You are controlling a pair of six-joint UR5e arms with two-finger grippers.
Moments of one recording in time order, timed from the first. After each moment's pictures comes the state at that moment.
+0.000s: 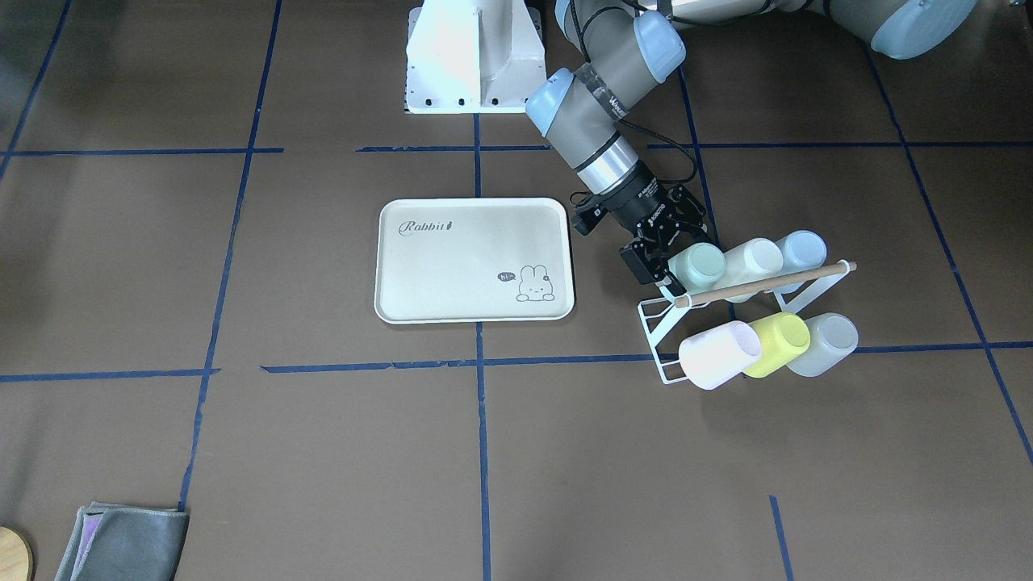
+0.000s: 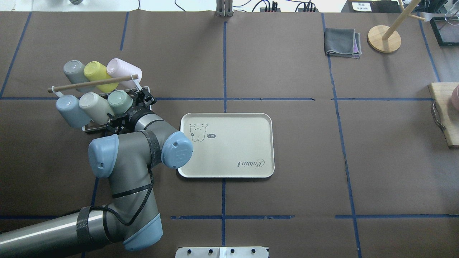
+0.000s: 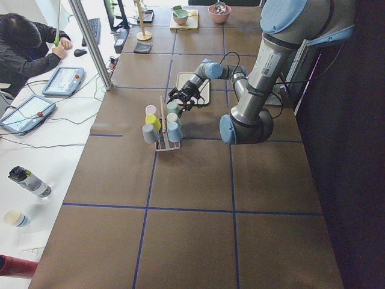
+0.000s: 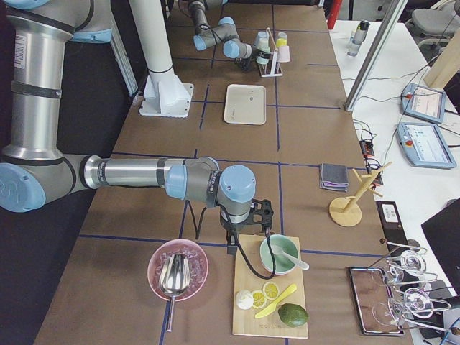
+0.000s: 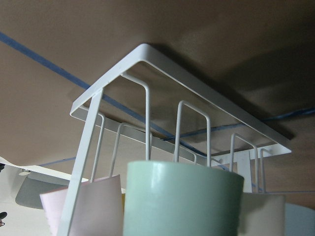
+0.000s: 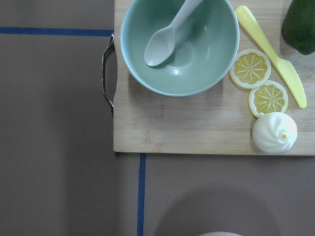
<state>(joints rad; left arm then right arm) -0.40 -2.19 -1.68 -0.98 -0.91 0.77 1.63 -1.74 1.80 -1.73 2.33 -0.14</state>
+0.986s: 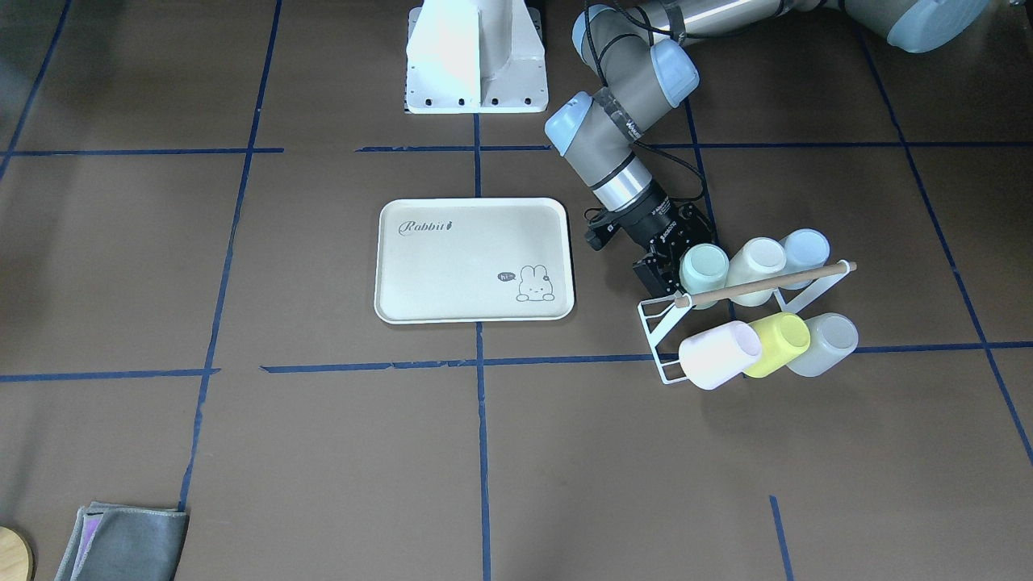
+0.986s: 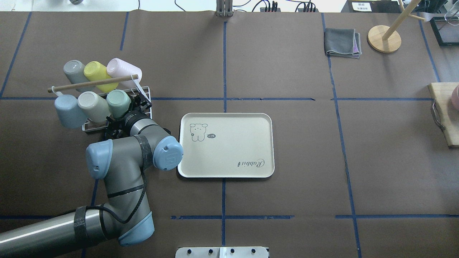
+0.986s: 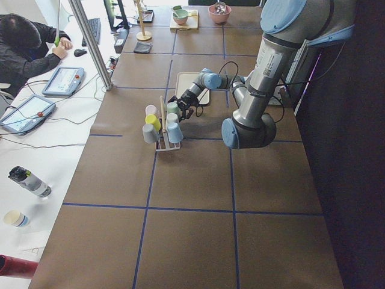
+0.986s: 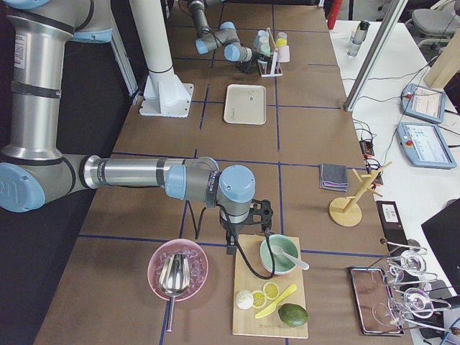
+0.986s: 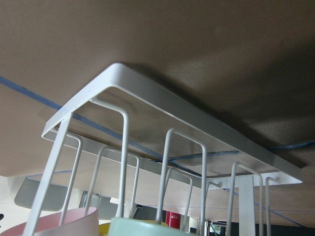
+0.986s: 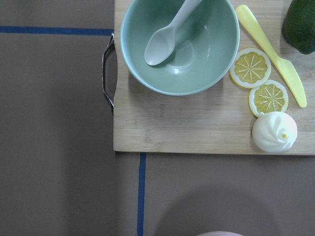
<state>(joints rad) -0.40 -2.14 -1.64 -1.09 -0.91 0.76 1.63 -1.75 1.80 -1.73 2.33 -0.14</state>
